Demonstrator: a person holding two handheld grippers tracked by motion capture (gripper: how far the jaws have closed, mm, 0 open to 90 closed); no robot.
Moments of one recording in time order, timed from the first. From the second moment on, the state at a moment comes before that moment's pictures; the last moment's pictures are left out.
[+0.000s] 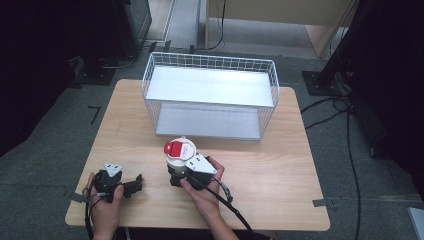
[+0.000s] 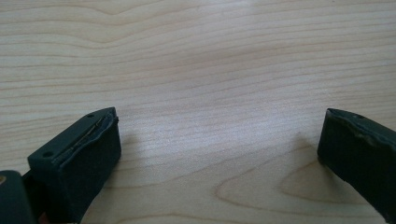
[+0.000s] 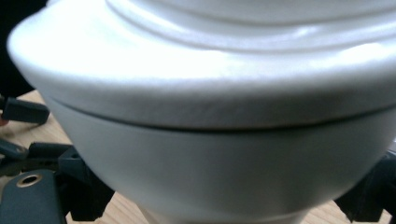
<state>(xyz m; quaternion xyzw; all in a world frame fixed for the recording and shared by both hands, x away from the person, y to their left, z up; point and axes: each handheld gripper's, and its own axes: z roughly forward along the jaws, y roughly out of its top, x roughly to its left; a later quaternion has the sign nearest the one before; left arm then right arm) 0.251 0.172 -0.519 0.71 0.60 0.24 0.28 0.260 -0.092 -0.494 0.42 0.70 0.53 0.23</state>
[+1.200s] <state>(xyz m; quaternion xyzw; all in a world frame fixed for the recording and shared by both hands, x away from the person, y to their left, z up) 0.251 0.172 -0.519 0.71 0.60 0.24 0.28 0.252 -0.099 -0.454 0.38 0.66 0.59 0.27</state>
